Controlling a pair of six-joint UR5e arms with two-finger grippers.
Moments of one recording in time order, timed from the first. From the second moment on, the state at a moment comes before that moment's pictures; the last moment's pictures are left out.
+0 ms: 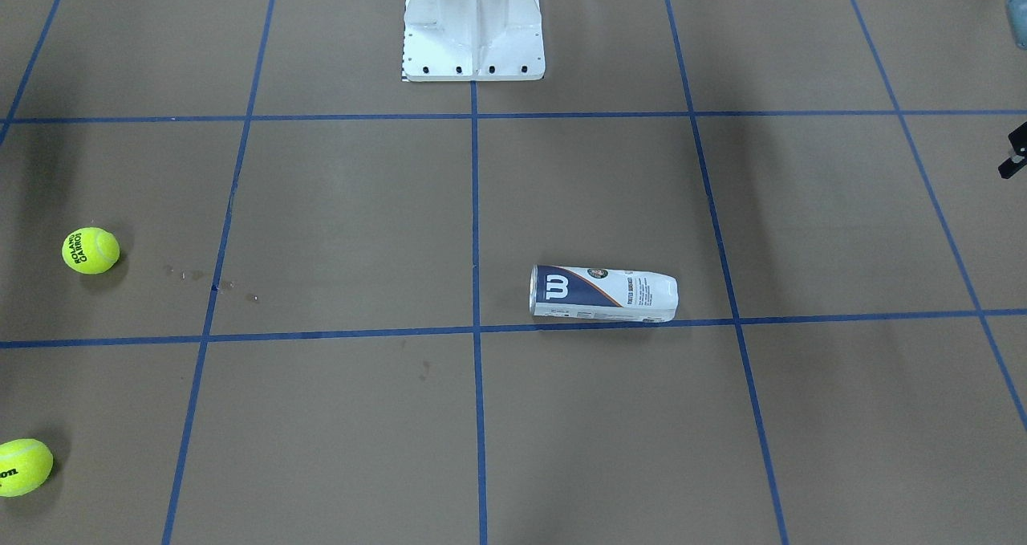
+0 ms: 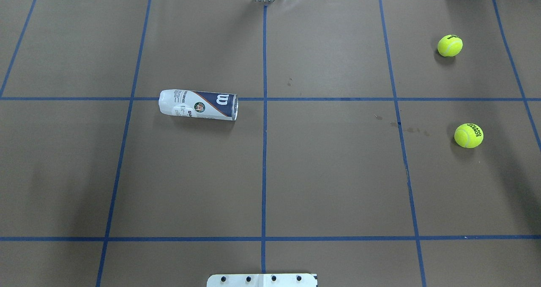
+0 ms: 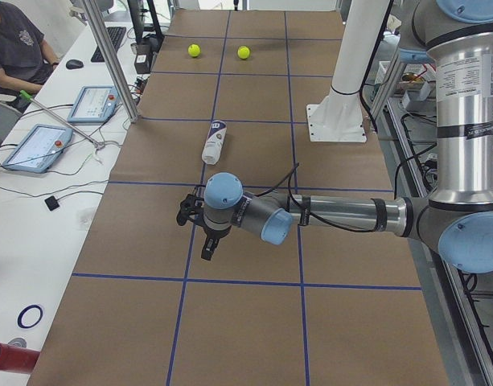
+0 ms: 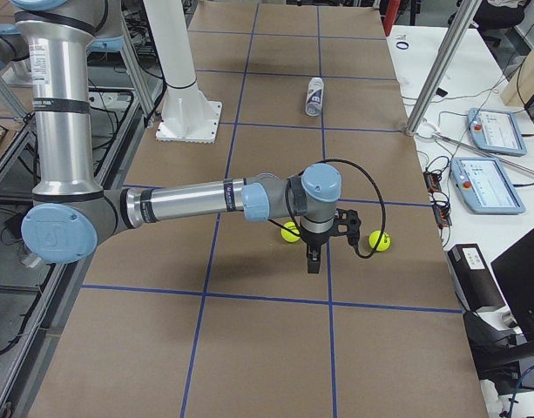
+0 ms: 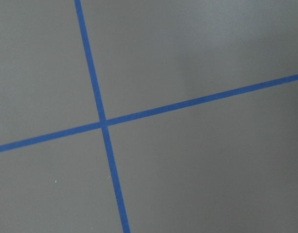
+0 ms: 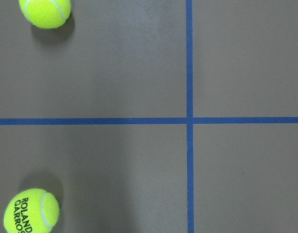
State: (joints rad) left arm -1.45 -1.47 -1.71 -1.97 -2.40 -0.12; right arm 1.47 -1.57 1.73 -1.57 2.30 0.20
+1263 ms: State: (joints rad) left arm -1.23 -1.70 -1.71 -1.97 -2.40 -0.13; right arm 1.47 -1.57 1.72 -1.56 2.30 0.20
